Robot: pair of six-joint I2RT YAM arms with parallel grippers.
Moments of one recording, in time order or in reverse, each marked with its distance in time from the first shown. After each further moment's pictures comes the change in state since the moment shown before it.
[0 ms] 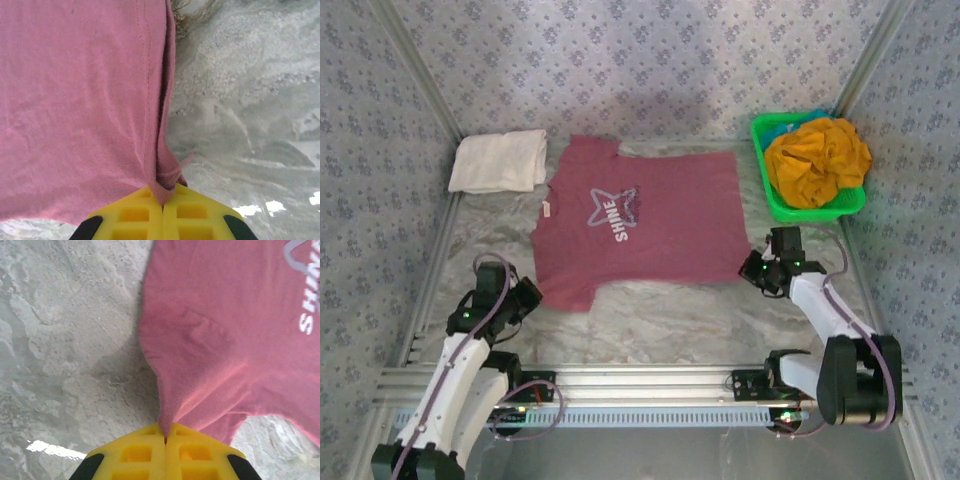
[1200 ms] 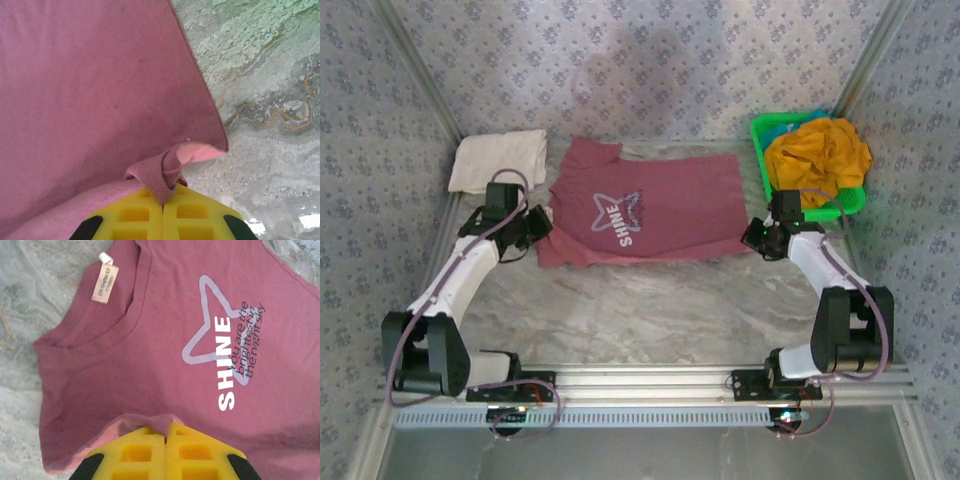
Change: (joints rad) left arm 0.008 0.717 0.565 0.185 0.069 0.213; right arm -0.020 0.296 0.319 -0.019 0.070 -0.055
